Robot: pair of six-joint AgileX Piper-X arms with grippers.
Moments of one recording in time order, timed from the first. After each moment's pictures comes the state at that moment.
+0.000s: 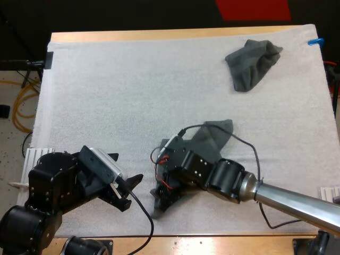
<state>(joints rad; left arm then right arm) -0.29 0.62 -0.95 1.16 0.42 -1.59 1.11 1.50 -1.12 0.63 -0.15 -1.68</state>
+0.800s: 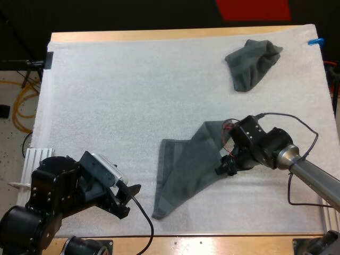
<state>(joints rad) -0.29 0.62 -0.95 1.28 0.42 -1.59 0.63 1.43 -0.89 0.87 -0.08 -1.72</state>
